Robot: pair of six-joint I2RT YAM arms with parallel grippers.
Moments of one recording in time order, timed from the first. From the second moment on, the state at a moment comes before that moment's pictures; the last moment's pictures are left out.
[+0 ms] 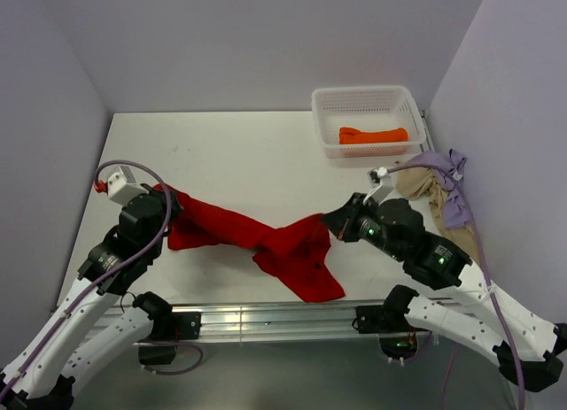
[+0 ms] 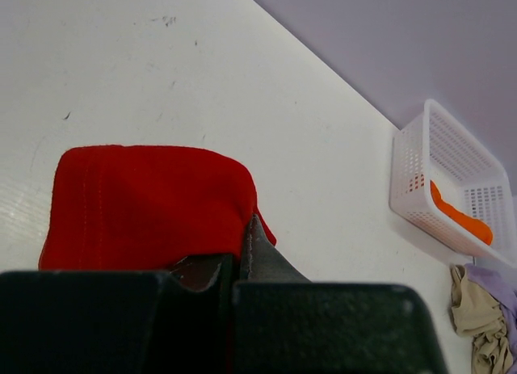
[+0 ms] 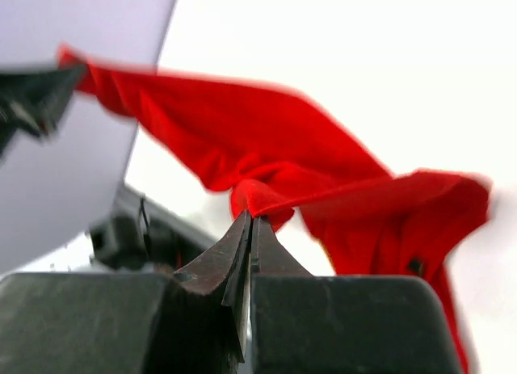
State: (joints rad) left arm -0.57 0.63 0.80 -0.55 -0.66 -0.88; right arm 0.91 0.65 0.81 -0.55 0.16 0.83
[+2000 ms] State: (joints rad) left arm -0.29 1.15 0.61 -0.19 -0.20 -0.87; right arm -0.22 0.90 0.86 -0.40 -0.32 0.60
